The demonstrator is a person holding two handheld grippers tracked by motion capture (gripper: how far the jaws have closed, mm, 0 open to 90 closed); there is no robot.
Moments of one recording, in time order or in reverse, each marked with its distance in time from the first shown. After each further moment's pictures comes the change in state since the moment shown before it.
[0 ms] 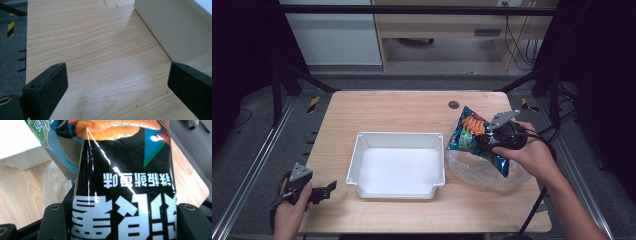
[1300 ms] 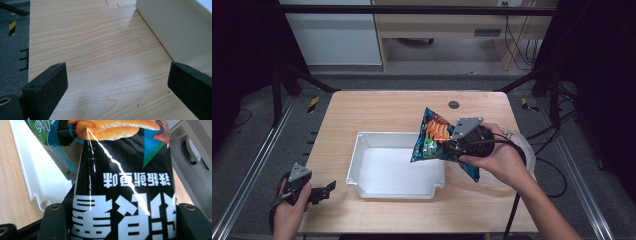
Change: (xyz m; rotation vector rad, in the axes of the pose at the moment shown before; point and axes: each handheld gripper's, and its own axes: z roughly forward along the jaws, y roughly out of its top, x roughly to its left) left arm 0.001 -0.001 -0.001 -0.002 0.005 -0.004; right arm 0.070 0.075 -0.005 -0.107 0.028 -0.179
